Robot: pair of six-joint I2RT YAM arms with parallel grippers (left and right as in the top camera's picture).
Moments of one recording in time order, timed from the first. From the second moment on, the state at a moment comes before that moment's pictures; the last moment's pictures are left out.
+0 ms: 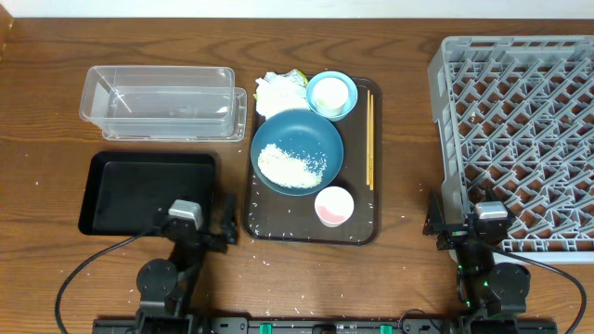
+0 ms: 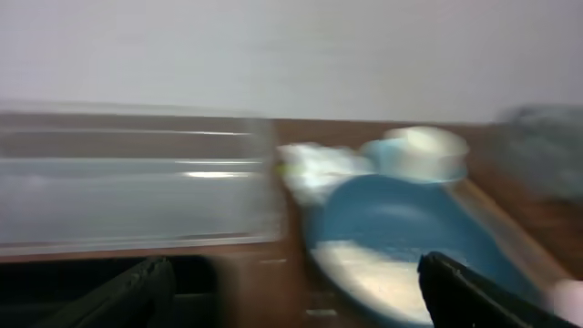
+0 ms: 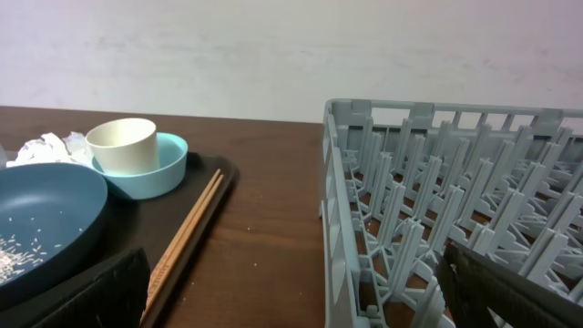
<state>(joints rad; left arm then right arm) -0.07 0.01 0.03 -0.10 0.23 -0.19 0.03 0.01 0.01 -0.07 -0.05 -0.01</state>
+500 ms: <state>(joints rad) -0.07 0.02 0.02 0.23 0.73 -0.73 0.03 0.01 0.01 -0.07 -0.05 -0.01</state>
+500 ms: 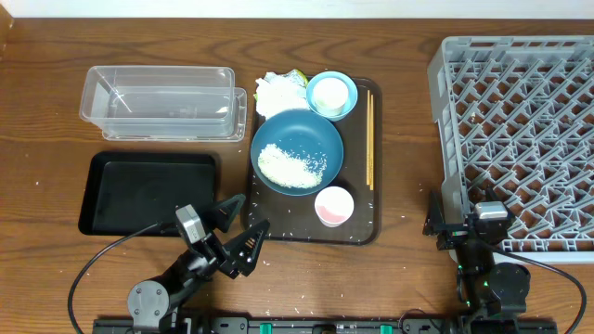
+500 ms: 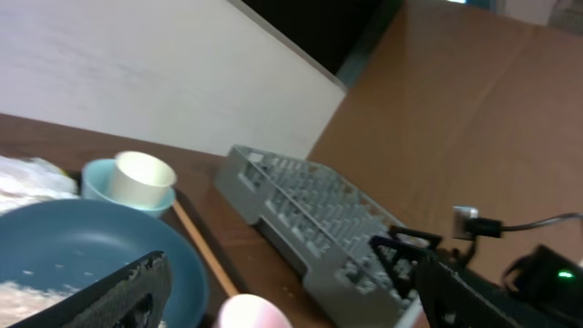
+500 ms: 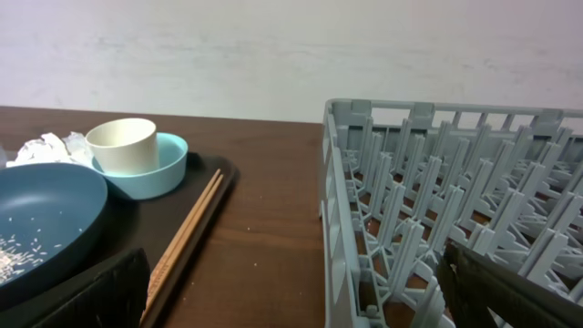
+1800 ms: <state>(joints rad) -0.33 1.00 1.19 -1.03 0.39 -0.31 0.03 0.01 0.01 -0.07 -0.05 -0.01</state>
